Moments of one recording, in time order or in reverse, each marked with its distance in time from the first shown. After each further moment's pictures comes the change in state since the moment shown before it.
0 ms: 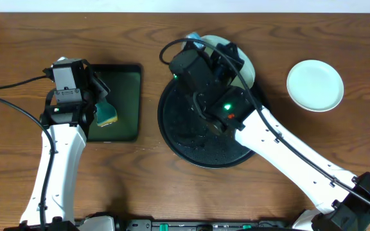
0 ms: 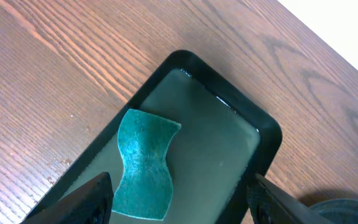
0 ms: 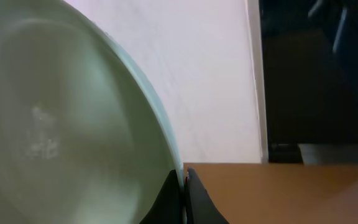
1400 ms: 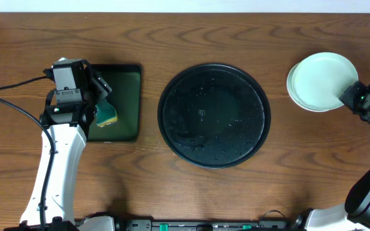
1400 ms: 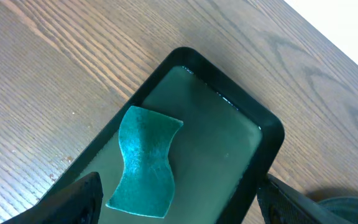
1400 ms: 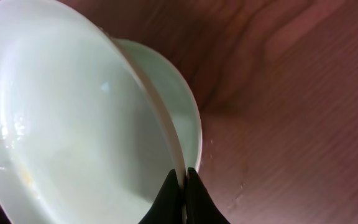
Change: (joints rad) left arm 0.000 0.000 0.000 -0.010 0.000 0.000; right arm -1.297 0.019 -0.455 0.183 -1.253 0.965
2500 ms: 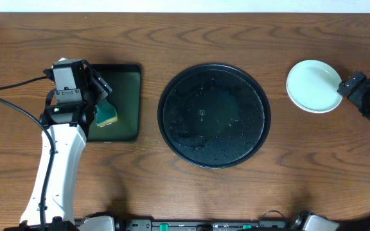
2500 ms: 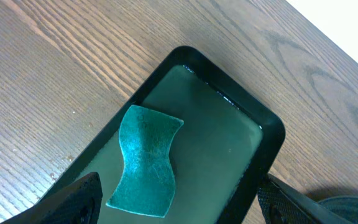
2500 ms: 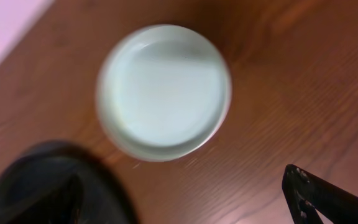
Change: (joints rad) left arm 0.000 0.000 0.000 -0.004 0.000 0.000; right arm 0.048 -0.324 0.124 -0.425 -0.040 0.037
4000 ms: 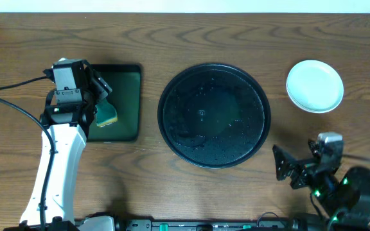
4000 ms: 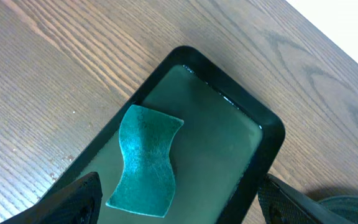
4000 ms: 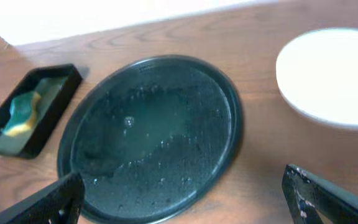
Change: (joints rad) left arm 0.000 0.000 0.000 0.000 0.000 0.000; right arm 0.324 -1.095 -0.703 0.113 -0.253 -0.232
